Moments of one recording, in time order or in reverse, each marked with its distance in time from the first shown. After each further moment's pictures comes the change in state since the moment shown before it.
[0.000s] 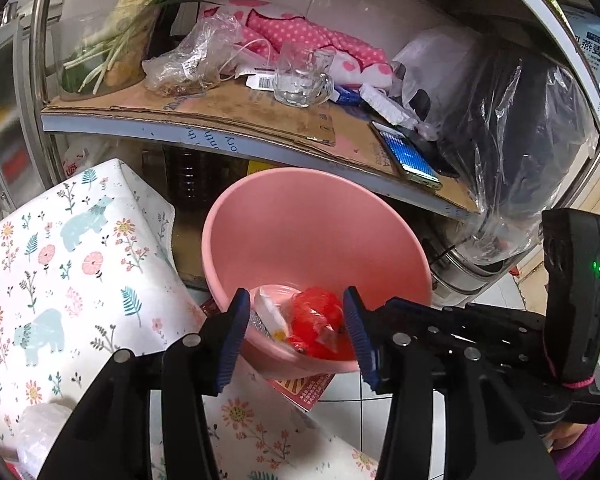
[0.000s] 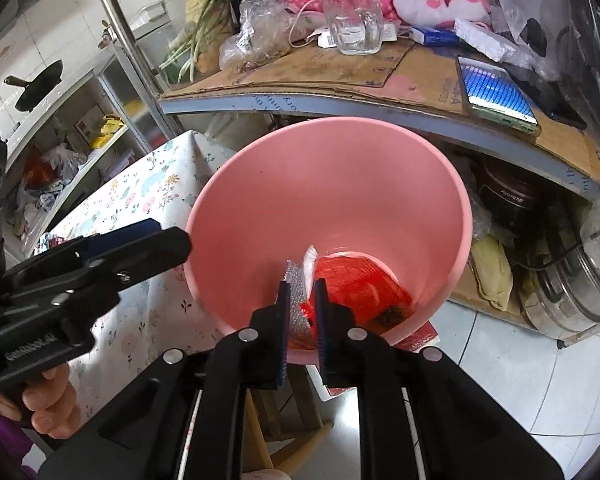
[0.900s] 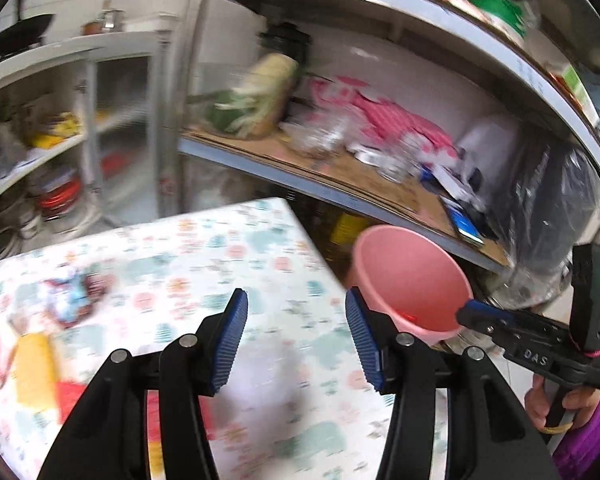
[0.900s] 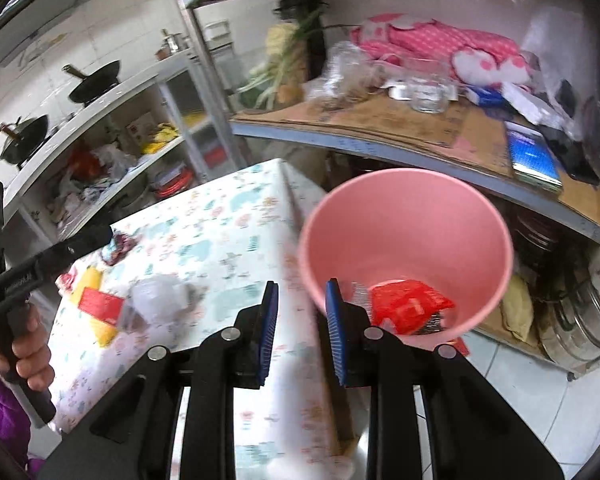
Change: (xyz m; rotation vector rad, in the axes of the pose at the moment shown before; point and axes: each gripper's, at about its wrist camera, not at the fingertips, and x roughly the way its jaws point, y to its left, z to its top) left arm -0.166 0.093 -0.044 -0.148 -0.207 0.214; right arm -0.055 0.079 -0.013 -0.115 -0.104 0.129
